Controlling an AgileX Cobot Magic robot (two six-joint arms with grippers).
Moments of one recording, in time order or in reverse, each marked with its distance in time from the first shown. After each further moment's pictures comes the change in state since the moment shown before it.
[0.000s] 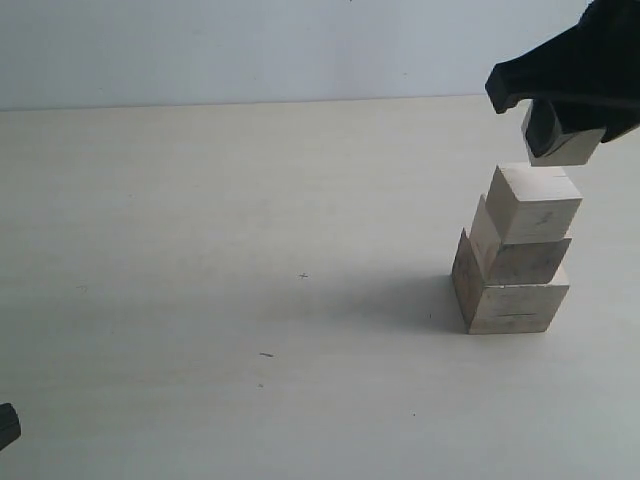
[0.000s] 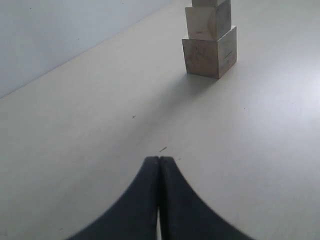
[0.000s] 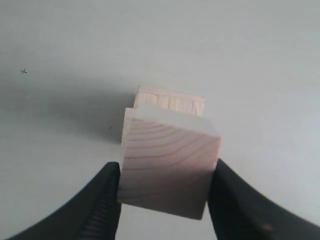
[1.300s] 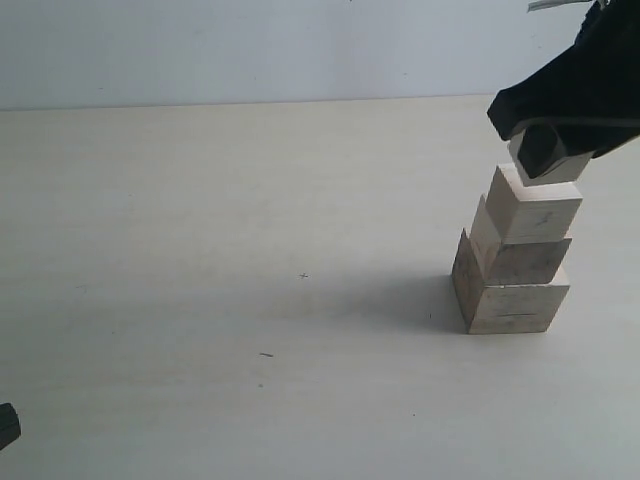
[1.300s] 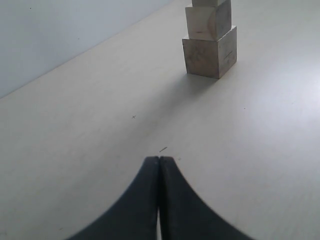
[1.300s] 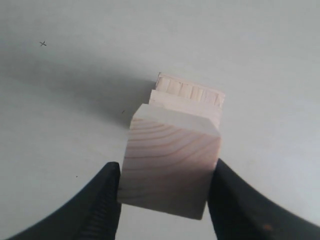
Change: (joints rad) left arm 0.000 0.000 0.000 0.000 0.000 0.000; right arm -0.005 -0.016 0.030 0.070 -0.003 -0.147
